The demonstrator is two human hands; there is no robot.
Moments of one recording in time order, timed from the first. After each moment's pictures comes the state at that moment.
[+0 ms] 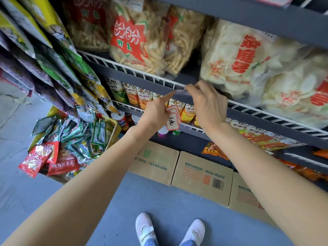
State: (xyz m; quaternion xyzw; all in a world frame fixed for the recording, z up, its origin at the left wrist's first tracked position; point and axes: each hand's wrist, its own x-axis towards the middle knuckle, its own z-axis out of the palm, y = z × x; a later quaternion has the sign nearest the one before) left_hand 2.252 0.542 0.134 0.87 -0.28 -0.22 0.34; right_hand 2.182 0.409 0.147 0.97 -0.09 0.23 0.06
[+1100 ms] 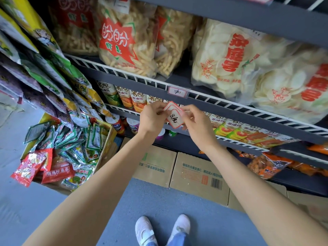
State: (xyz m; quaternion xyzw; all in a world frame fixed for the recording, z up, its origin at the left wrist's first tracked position) left_hand 2.236 0.532 0.116 0.79 -0.11 -0.25 0.55; right_hand 2.149 0.426 0.122 0.85 -0.28 0.06 -0.45
